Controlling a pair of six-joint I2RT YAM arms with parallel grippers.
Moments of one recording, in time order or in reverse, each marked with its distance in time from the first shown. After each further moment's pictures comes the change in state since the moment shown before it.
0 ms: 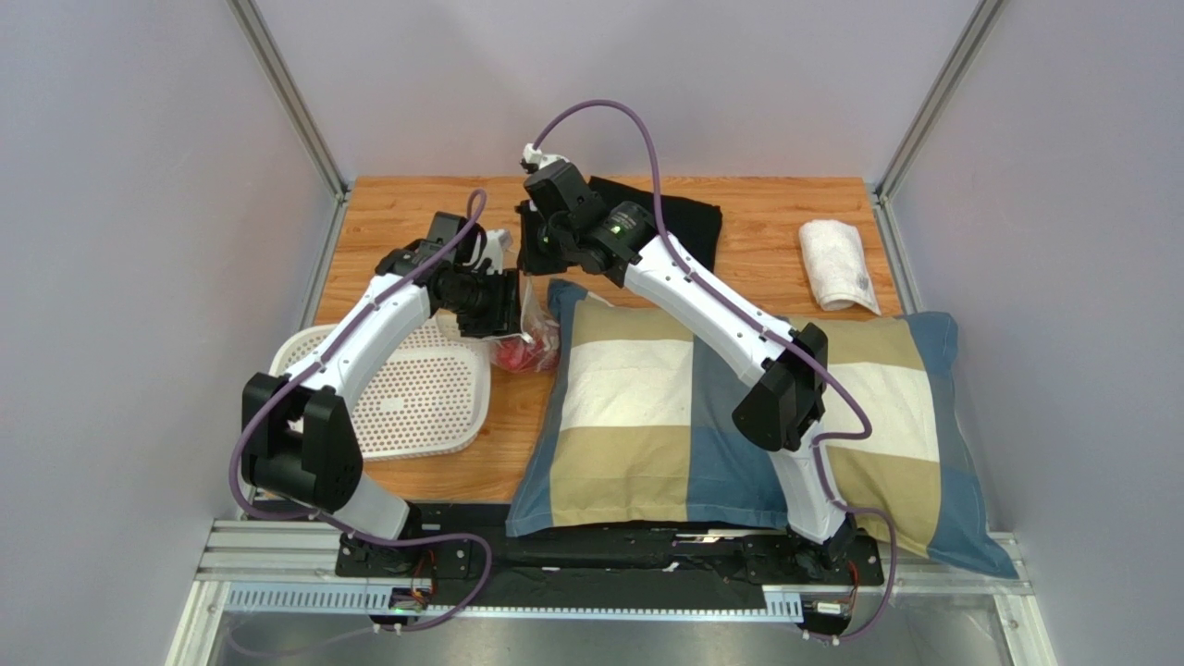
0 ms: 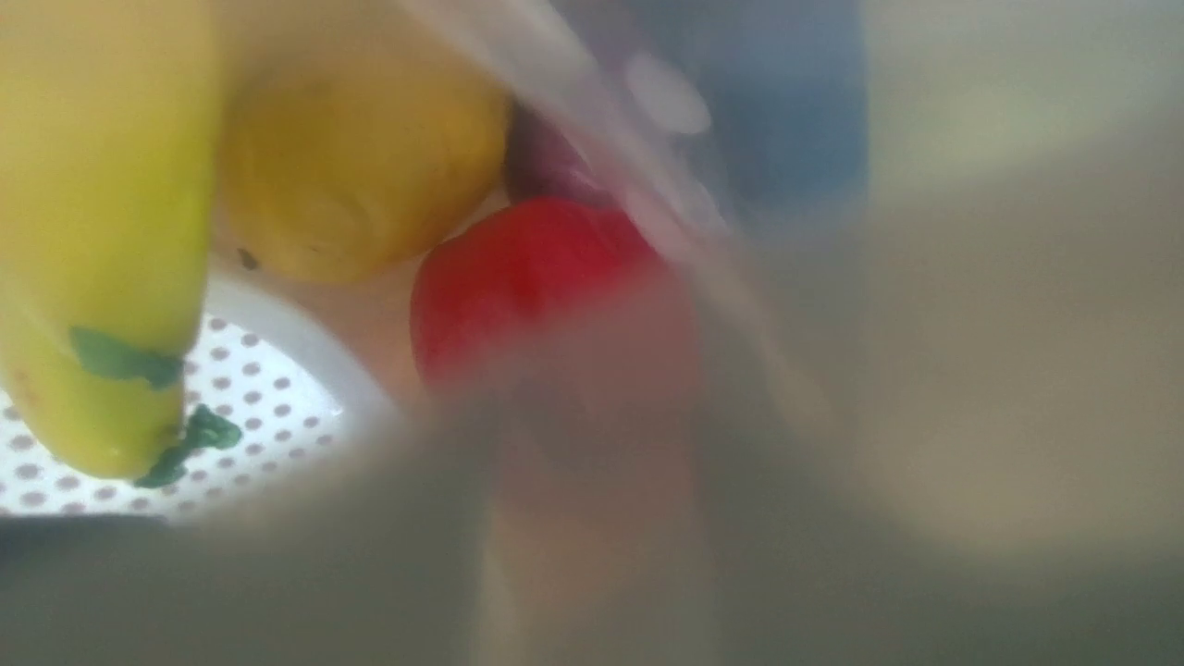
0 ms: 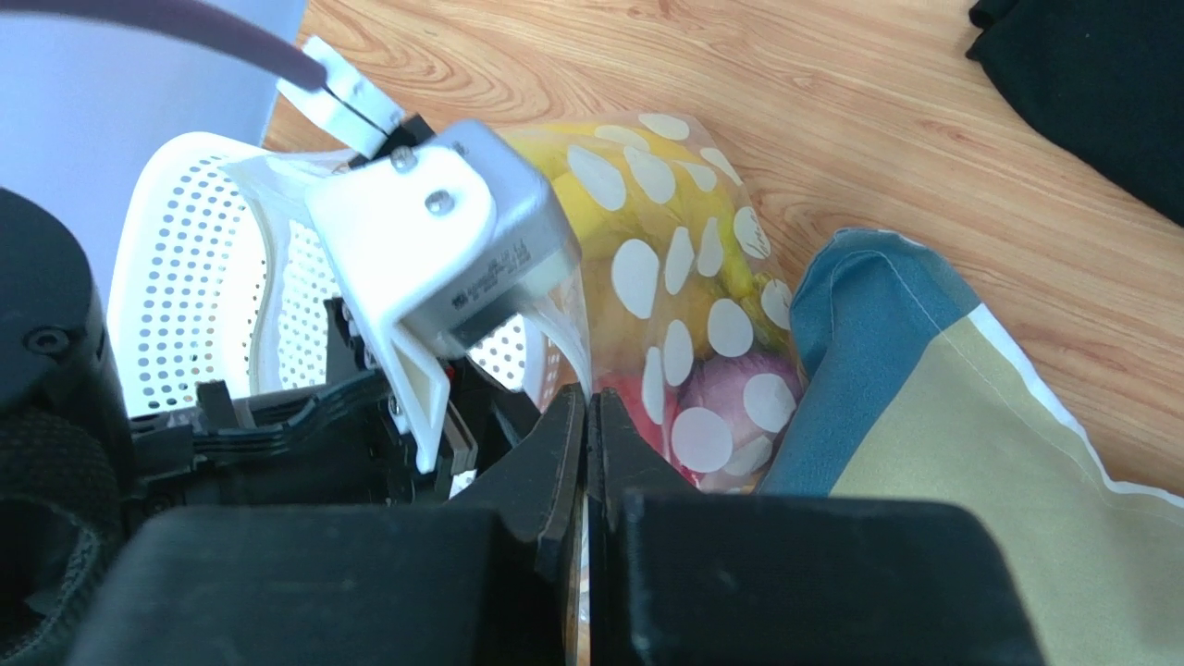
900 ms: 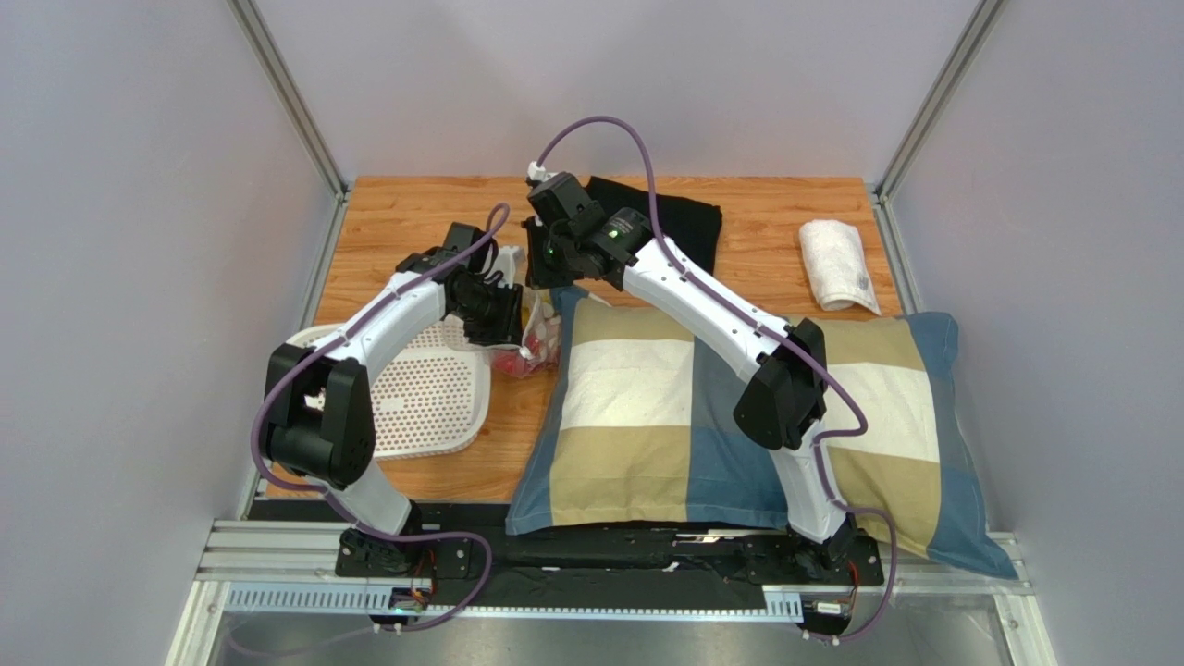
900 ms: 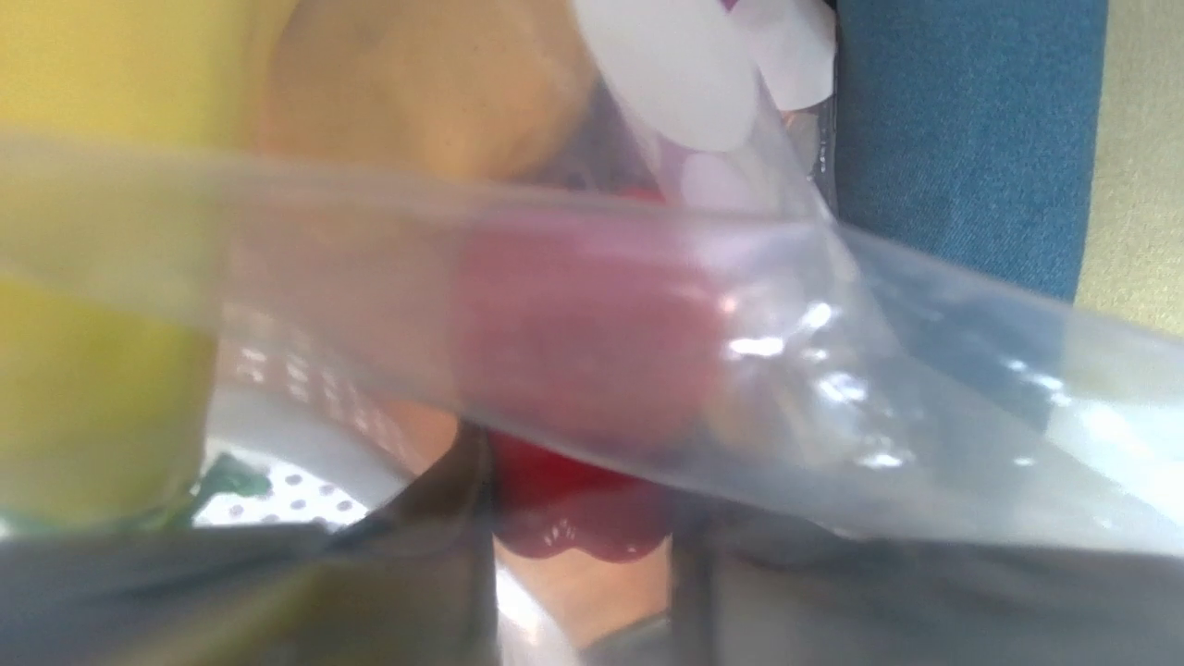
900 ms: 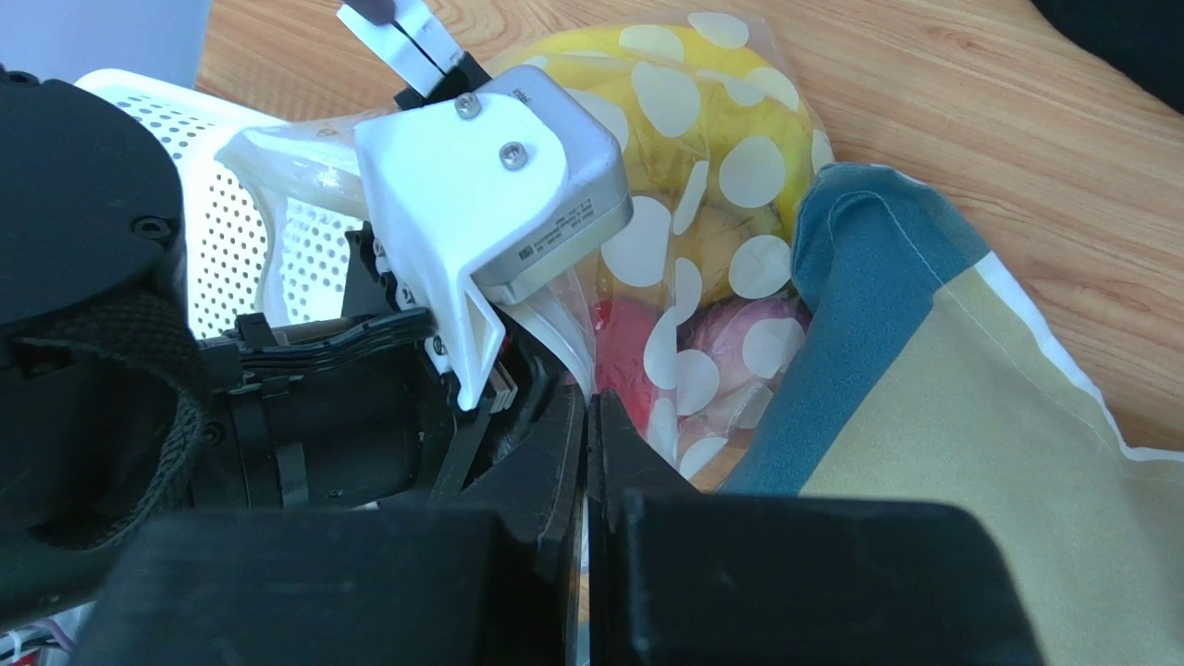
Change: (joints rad) left arm 0.000 0.097 -0.046 0.056 0.003 0.118; right arm -0.018 -0.002 -0.078 -0.012 -0.043 0.011
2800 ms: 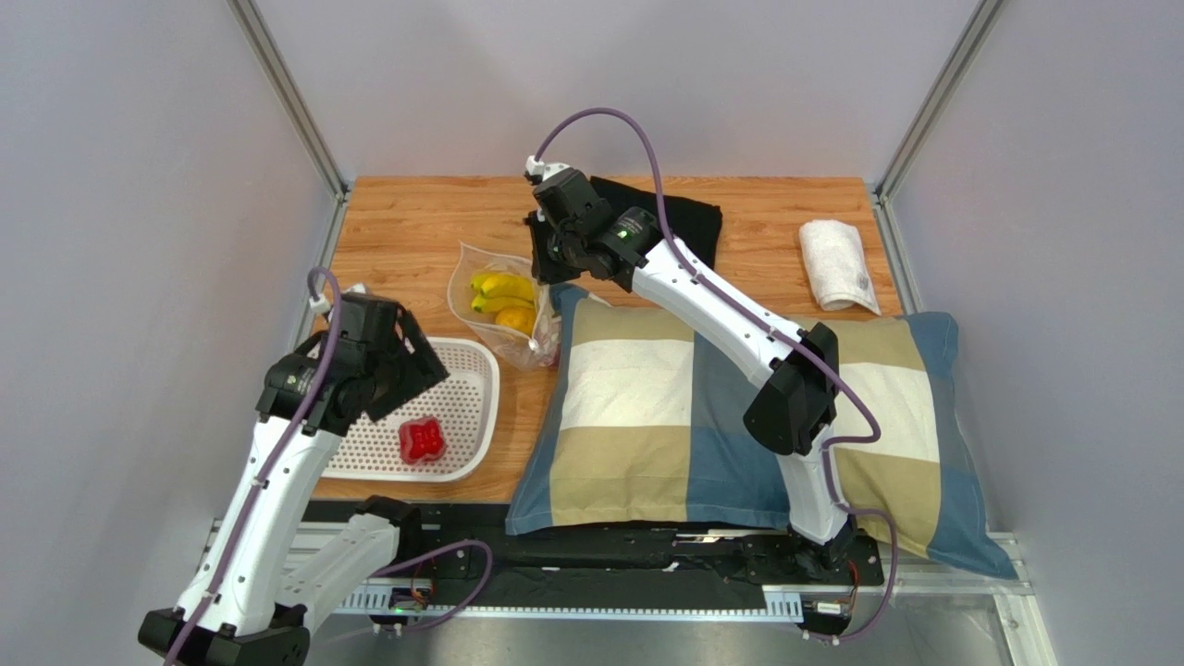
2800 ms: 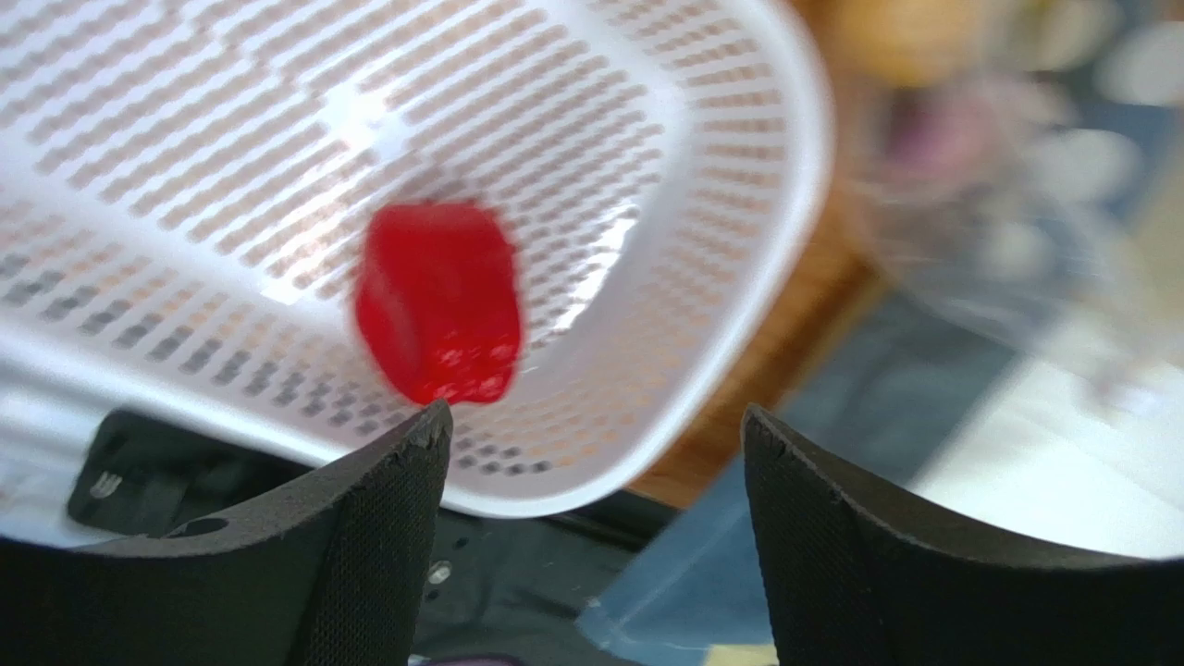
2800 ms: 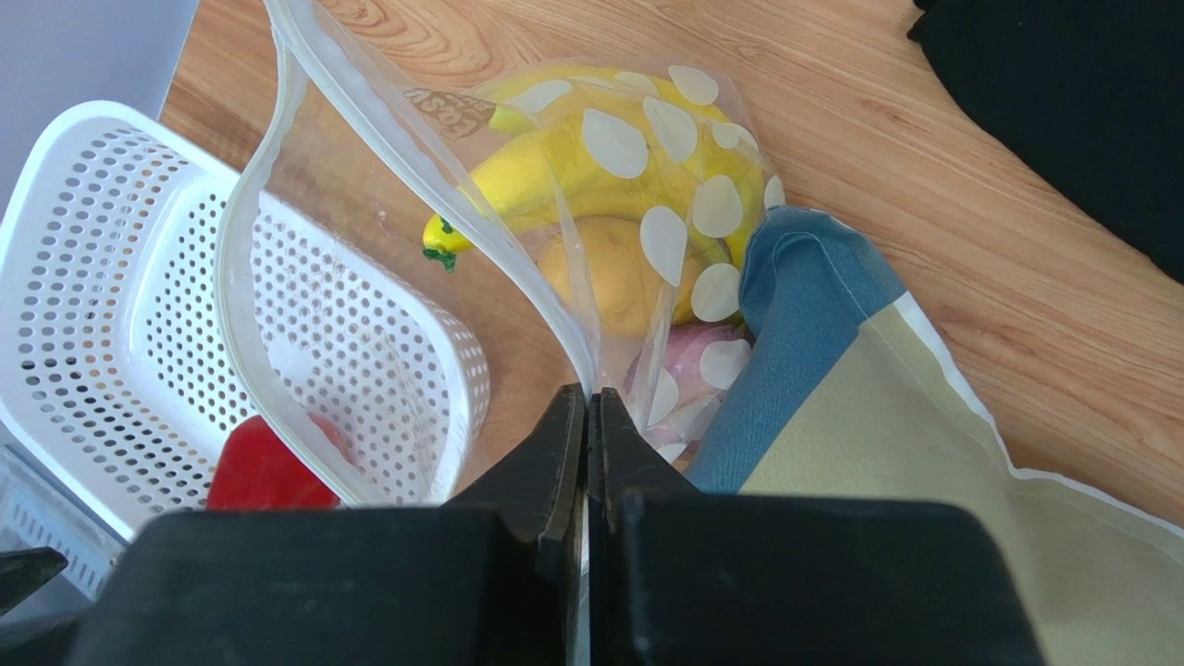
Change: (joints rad) left arm 0.027 -0.766 -0.148 -0.488 -0.539 -0.691; right arm 0.007 -0.052 -0.035 0.029 0.044 -0.114
